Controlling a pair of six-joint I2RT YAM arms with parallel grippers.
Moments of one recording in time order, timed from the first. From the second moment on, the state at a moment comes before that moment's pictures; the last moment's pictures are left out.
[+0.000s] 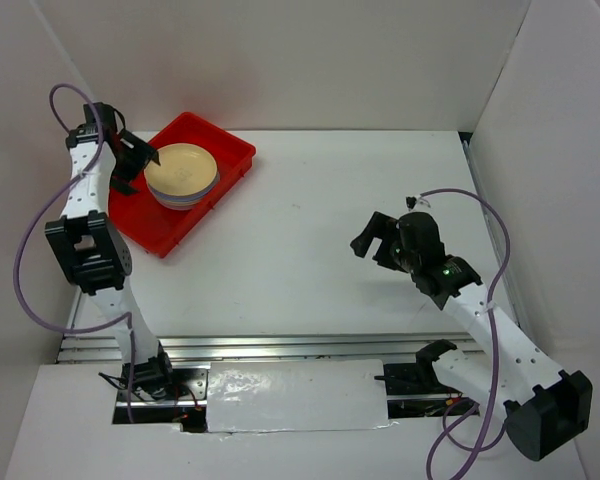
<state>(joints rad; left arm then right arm) 0.26 2.05 2.01 -0.98 0.02 -0.80 0.41 0.90 0.75 -0.45 0.07 0.70</state>
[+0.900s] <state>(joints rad) 0.17 0.51 1.23 -1.08 0.02 -0.41 0.62 0.47 1.39 -1.03 0.46 0.50</state>
